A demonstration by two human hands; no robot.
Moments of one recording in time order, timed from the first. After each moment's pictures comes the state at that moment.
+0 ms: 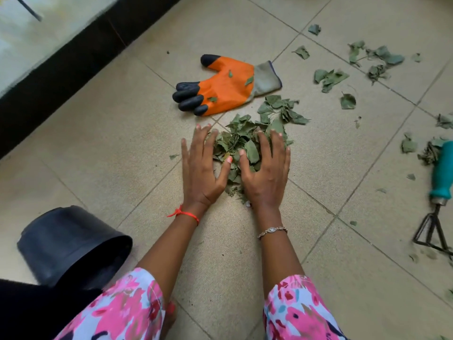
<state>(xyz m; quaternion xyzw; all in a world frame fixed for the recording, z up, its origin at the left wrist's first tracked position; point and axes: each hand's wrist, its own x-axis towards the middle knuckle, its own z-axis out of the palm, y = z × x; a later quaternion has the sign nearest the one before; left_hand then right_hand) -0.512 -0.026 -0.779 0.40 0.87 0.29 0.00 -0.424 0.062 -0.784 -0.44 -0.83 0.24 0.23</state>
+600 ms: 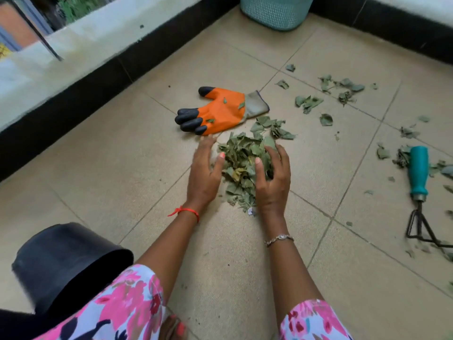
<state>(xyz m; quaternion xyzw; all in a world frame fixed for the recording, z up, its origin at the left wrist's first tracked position) -0.524 -0.016 -0.769 0.32 0.79 0.51 0.14 -0.414 0.059 -0.776 -0.44 -0.73 0.38 0.37</state>
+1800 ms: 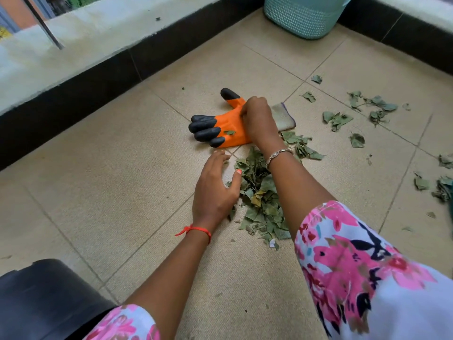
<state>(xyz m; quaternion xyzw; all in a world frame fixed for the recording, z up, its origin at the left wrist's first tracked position) -0.546 -0.011 -0.783 0.31 0.82 0.46 0.12 -0.582 0.162 -0.753 -0.36 -0.90 0.19 0.15</state>
